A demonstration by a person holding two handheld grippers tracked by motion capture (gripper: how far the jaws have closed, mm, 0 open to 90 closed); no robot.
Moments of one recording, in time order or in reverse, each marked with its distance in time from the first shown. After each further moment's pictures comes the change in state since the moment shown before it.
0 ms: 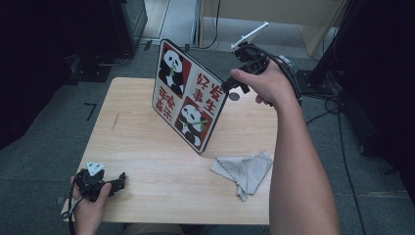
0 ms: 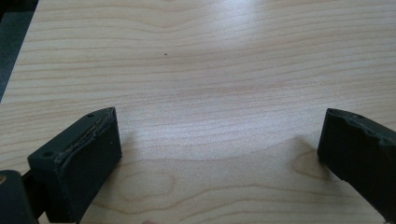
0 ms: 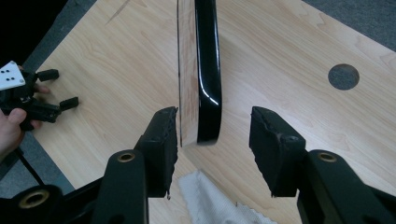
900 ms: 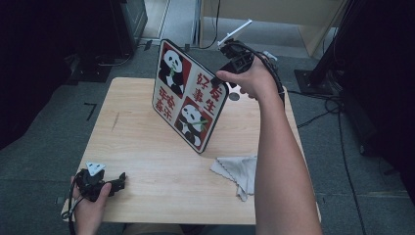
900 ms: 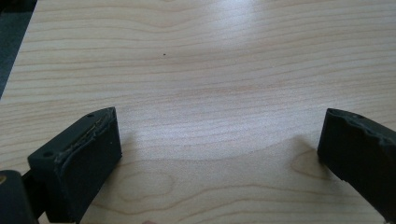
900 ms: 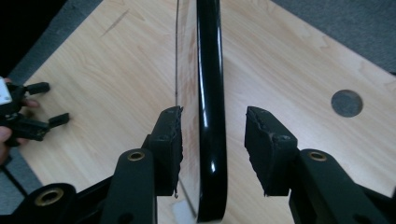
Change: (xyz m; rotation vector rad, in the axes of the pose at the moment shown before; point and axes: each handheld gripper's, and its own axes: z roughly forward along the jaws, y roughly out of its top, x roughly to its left) left arm 0.000 0.000 0.000 0.000 -0.001 0.005; right arm 0.001 0.027 0.029 -0.021 -0.012 -0.036
